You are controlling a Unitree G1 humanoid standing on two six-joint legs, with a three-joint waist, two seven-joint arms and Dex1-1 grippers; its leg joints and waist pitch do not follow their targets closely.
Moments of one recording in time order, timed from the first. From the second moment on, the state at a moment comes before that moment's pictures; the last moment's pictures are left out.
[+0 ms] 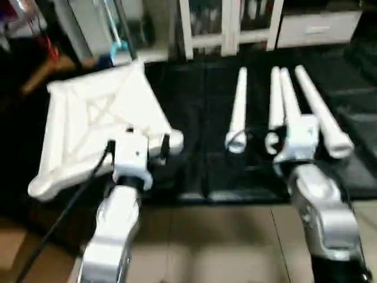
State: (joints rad) left arm -0.04 0.01 -0.11 -0.37 0.08 0.32 0.00; right arm -0.25 -0.09 -0.10 -0.21 0.09 0.52 0.09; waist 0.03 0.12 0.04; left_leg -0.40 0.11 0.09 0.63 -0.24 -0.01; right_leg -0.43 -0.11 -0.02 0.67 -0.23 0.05
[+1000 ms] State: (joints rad) left arm -0.05 0.02 -0.09 -0.38 0.06 0.28 -0.01; right arm -0.29 -0.10 -0.06 -0.17 0.09 0.49 0.12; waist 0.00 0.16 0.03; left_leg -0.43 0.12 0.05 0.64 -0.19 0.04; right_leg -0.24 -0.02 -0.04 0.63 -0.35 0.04
